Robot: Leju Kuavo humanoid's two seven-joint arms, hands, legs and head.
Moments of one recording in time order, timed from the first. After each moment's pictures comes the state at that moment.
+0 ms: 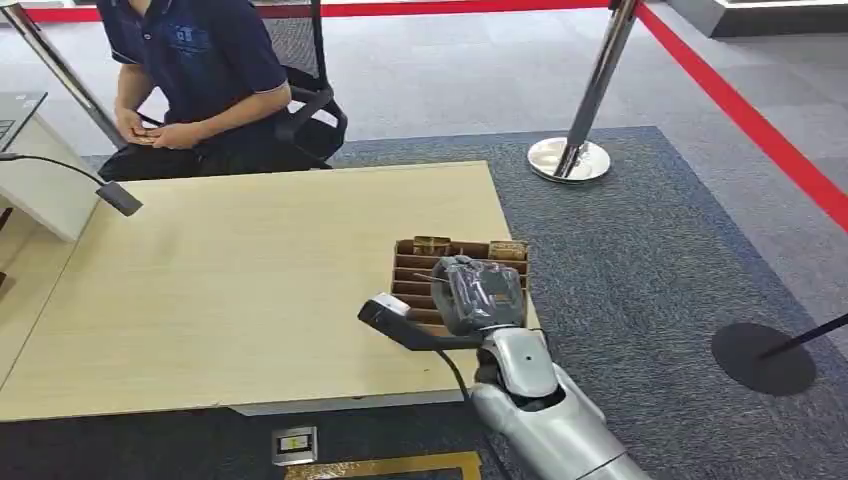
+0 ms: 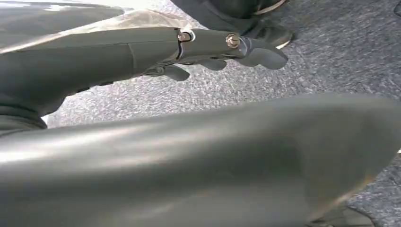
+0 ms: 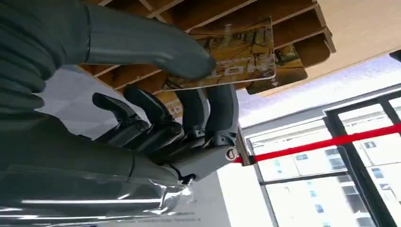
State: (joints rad) left arm -0.09 -0.23 0.62 -0.21 -1.37 0.61 0.00; right arm -0.28 0.15 0.49 -1.25 1.31 -0.35 0.15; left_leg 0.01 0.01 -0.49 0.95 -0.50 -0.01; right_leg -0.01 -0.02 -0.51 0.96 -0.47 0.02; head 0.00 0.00
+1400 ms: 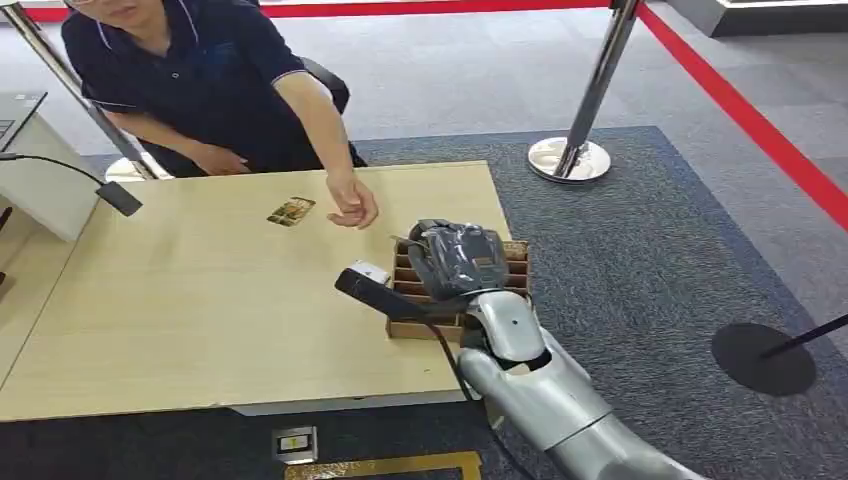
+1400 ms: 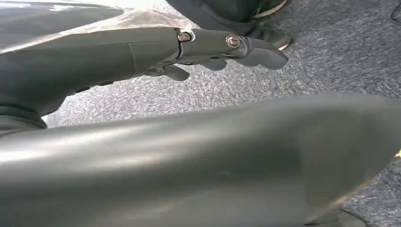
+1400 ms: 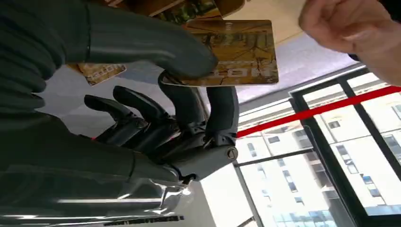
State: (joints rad) left arm -0.10 -0.23 0.62 -0.21 -1.37 0.62 0.02; right arm -0.45 0.18 0.54 -1.18 1.26 -0.37 0.12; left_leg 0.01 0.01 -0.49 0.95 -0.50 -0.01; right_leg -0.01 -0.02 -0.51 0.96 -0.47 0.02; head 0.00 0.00
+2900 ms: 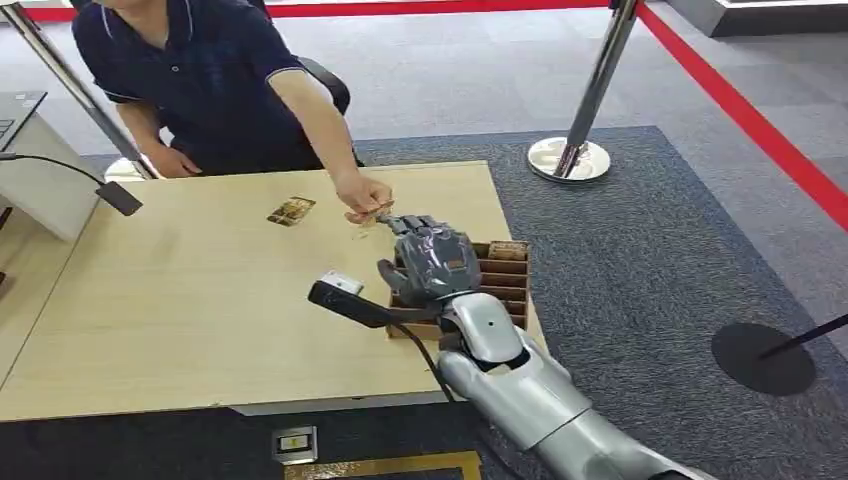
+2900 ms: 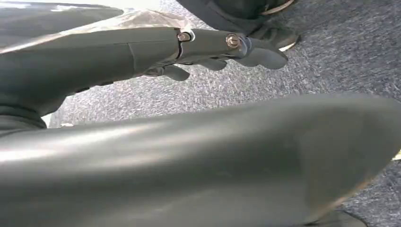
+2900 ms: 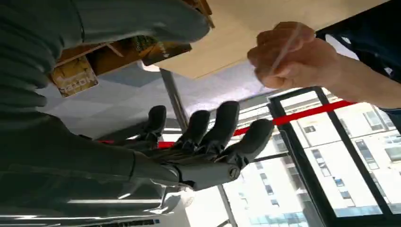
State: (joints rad) left arm -0.10 -0.23 0.62 -0.21 -1.34 0.63 0.03; right arm -0.48 0.20 0.59 -1.09 1.24 -0.41 0.09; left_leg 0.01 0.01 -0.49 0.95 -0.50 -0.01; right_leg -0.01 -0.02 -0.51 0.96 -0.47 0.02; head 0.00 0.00
